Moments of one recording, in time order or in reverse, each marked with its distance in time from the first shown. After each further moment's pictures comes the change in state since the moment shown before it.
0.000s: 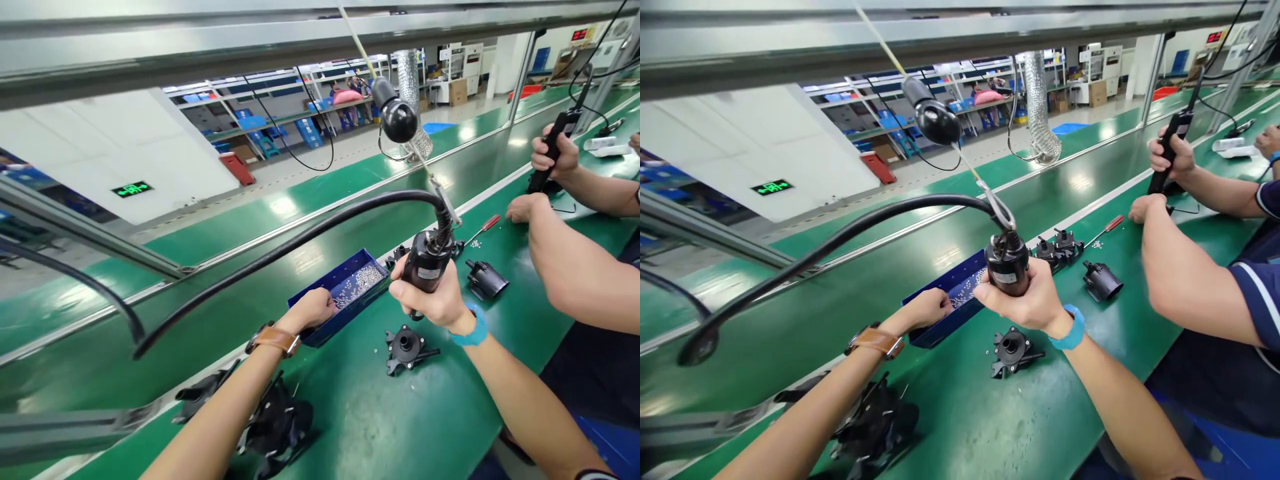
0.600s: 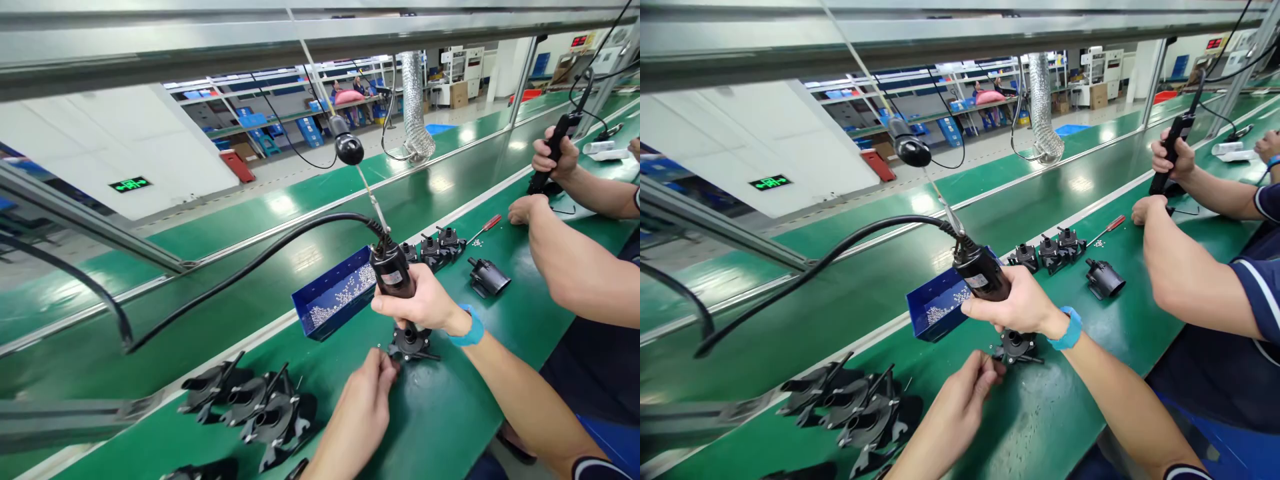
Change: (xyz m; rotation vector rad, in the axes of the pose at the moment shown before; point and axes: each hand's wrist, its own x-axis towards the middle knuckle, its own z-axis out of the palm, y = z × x) left_hand -0.165 0.098 0.090 -0.826 0.144 0.268; right_hand -0.005 0.009 0.007 -0.062 -0.239 0.319
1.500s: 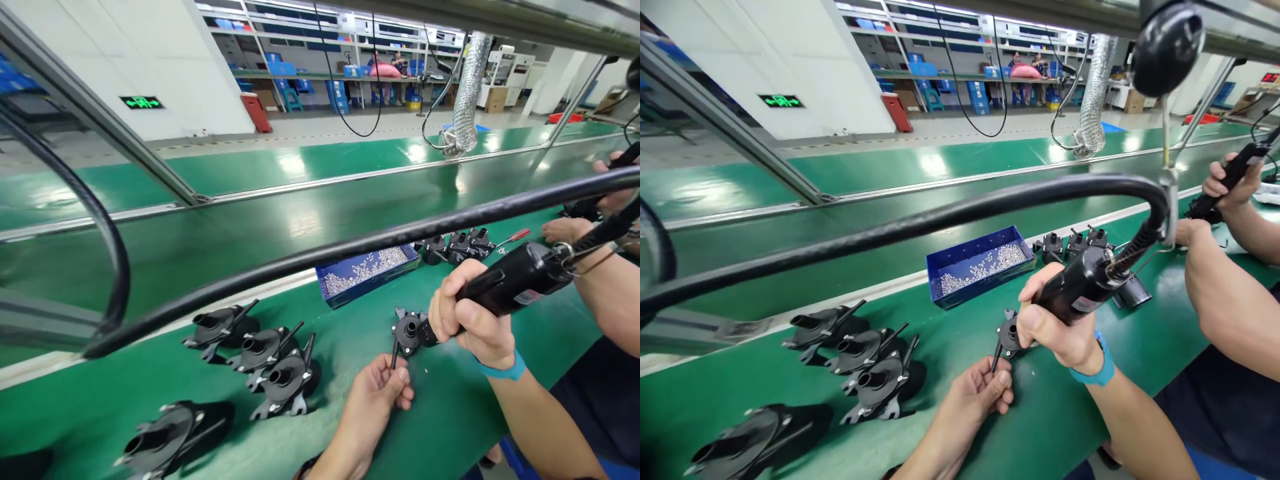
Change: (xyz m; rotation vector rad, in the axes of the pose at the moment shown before) left_hand -0.011 -0.033 0.039 -1.026 0.064 -0.382; right_hand -0.033 0.003 0.028 0.193 0.063 -0.355
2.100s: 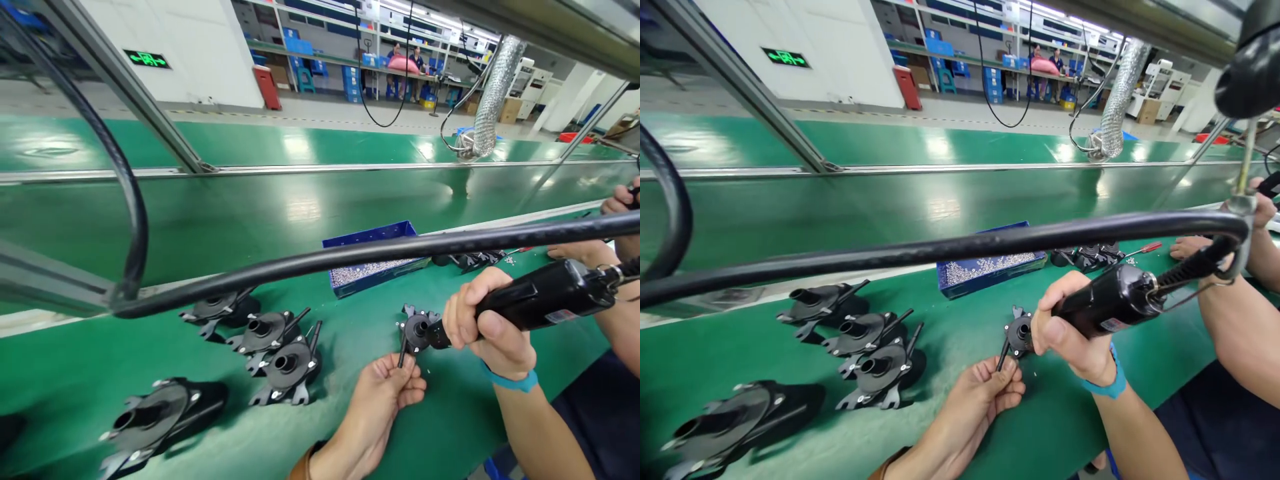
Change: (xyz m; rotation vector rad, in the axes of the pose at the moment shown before) left_hand 0.002 0.000 0.014 -0.400 0.049 -0.131; right_hand -0.003 0.000 0.000 -0.096 -0.052 0.008
